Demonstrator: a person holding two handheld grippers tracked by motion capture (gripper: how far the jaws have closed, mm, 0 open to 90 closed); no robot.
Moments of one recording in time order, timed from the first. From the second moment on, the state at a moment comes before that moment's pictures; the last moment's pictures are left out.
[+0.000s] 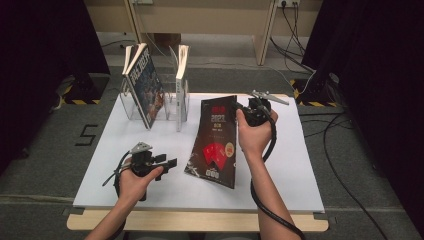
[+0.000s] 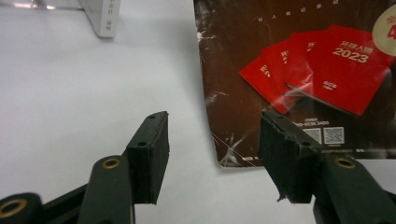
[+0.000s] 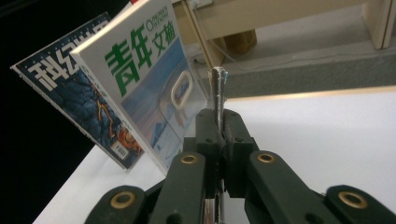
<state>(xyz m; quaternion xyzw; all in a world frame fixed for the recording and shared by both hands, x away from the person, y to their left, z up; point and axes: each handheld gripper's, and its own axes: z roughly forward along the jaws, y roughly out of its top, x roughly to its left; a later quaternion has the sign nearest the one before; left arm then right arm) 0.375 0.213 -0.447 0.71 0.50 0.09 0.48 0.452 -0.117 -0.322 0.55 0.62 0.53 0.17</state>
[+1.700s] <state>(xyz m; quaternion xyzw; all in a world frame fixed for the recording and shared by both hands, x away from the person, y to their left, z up) 0.393 0.178 -0.382 0.70 0.47 0.11 0.53 0.457 -0.060 -0.286 0.52 0.61 0.55 0.25</state>
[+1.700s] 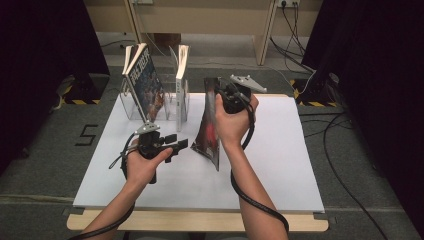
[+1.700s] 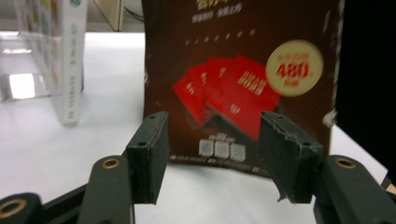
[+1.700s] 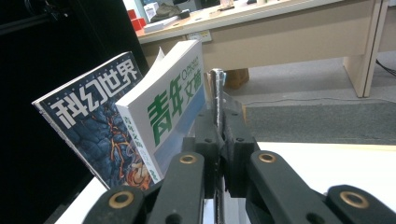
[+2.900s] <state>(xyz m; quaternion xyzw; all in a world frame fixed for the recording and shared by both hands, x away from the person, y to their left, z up) 0.427 0.078 -0.343 0.72 0.44 0.14 0.52 0.452 -0.058 -0.293 0.53 0.61 0.54 0.24</state>
